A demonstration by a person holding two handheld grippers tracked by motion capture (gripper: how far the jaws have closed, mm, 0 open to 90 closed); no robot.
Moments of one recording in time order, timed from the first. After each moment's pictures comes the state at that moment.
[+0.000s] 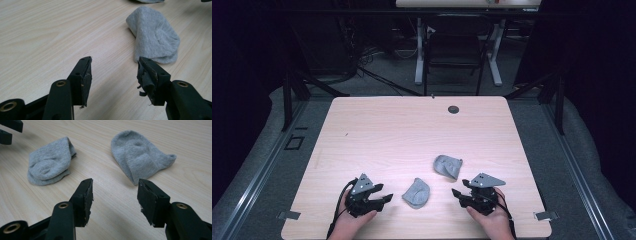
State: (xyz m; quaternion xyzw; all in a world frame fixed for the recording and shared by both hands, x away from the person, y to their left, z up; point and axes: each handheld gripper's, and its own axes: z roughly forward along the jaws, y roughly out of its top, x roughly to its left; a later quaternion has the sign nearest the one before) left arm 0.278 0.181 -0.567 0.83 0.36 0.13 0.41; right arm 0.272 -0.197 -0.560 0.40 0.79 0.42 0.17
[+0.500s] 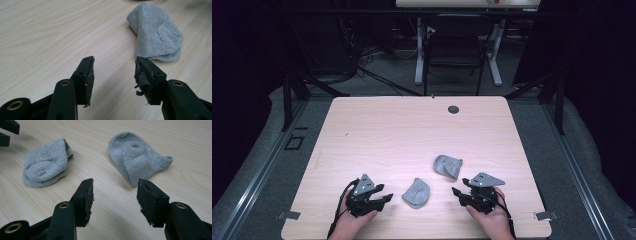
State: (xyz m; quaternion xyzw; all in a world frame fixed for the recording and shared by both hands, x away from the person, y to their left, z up) left arm 0.278 0.179 -0.567 0.83 0.35 0.14 0.40; right arm 0.274 -0.197 -0.561 0.41 0.79 0.42 0.18
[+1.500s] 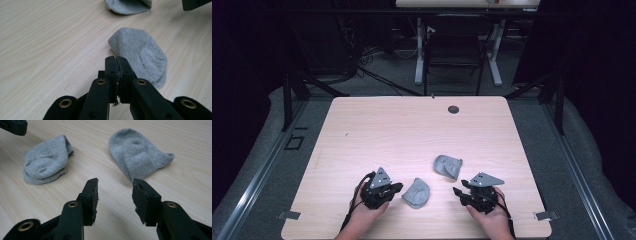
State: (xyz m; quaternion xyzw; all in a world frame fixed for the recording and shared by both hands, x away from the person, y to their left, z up) left arm 0.293 0.135 -0.551 0.85 0.32 0.13 0.40; right arm 0.273 -0.197 -0.560 0.40 0.80 0.41 0.18
